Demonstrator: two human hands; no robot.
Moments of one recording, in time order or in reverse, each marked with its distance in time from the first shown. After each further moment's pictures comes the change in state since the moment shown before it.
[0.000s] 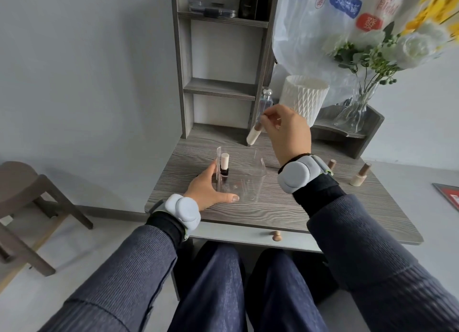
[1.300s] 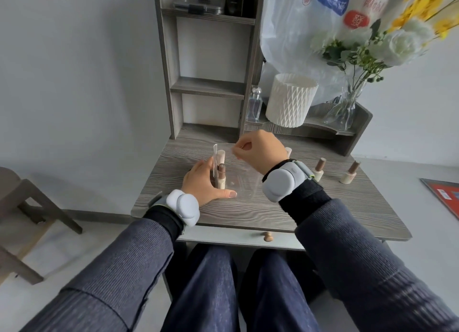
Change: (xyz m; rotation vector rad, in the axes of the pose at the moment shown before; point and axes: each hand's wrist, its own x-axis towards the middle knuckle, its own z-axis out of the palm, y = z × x) left_hand 0.026 0.006 0.008 0.250 0.117 0.116; right_hand -0.017 -0.007 0.008 -0.117 -0.490 0.114
